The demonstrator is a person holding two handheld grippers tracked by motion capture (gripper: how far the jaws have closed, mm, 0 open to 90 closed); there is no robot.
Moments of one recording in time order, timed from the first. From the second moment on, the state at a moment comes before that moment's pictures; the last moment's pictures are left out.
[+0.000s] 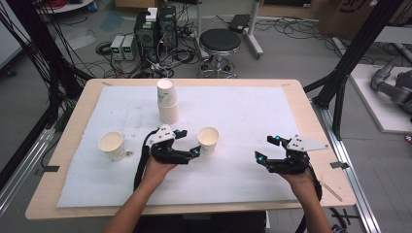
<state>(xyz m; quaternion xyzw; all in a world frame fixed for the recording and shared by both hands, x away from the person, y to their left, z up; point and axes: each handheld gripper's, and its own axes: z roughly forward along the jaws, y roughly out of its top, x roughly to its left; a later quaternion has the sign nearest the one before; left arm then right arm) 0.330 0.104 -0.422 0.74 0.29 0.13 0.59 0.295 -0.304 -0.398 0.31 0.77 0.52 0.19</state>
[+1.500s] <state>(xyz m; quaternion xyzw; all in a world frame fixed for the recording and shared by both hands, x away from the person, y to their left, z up) 0.278 0.188 -0.423 0.68 0.30 0.21 0.63 0.277 -0.296 -0.405 0.34 0.77 0.49 0.24</state>
